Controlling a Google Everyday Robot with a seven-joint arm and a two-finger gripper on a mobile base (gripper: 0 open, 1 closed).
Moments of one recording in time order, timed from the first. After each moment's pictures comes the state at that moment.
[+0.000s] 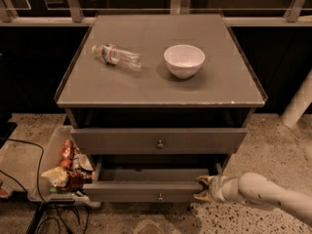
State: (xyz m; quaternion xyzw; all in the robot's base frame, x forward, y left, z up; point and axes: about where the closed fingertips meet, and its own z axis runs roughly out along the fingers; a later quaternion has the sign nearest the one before) arm 0.500 -0.203 0.396 -0.61 0.71 0.06 0.34
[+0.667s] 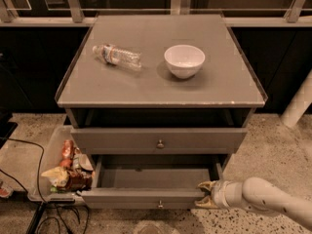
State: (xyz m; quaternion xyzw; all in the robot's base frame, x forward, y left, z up) arm 0.481 -0.208 0.395 -0.61 0.71 0.07 0.34
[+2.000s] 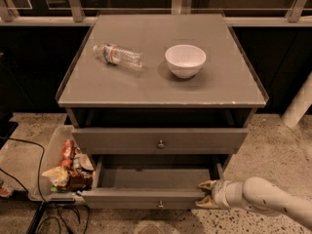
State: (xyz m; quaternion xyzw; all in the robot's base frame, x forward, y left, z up) arm 0.482 -0.208 0.399 -0.61 0.71 0.07 0.34
